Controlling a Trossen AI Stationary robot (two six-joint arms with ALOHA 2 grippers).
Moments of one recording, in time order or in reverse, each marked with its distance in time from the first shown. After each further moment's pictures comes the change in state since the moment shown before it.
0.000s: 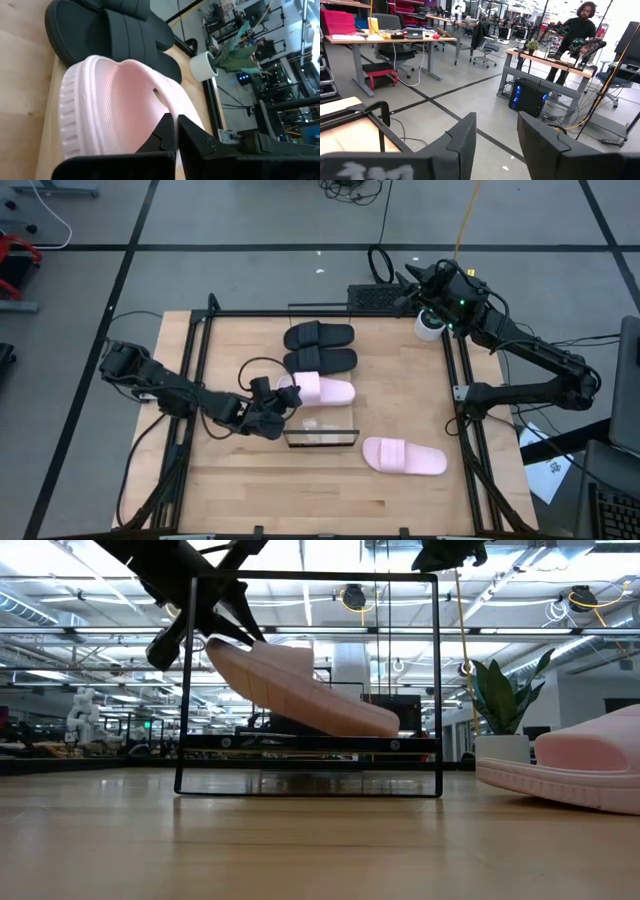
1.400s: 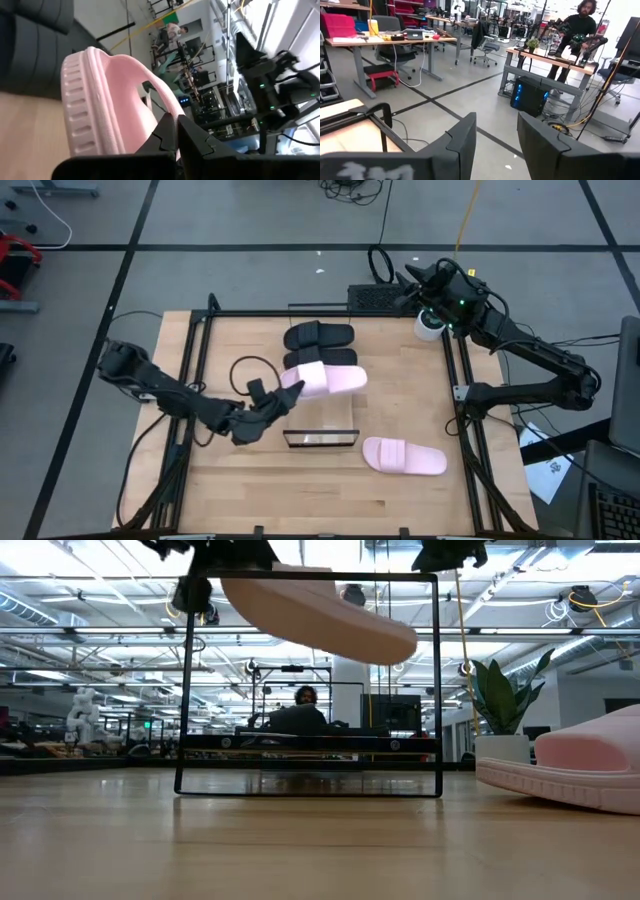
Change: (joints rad) left arm -0.086 -0.014 0.000 0.536 -0.211 0.304; right arm 0.000 0.000 0.000 -0.004 0.001 0.025
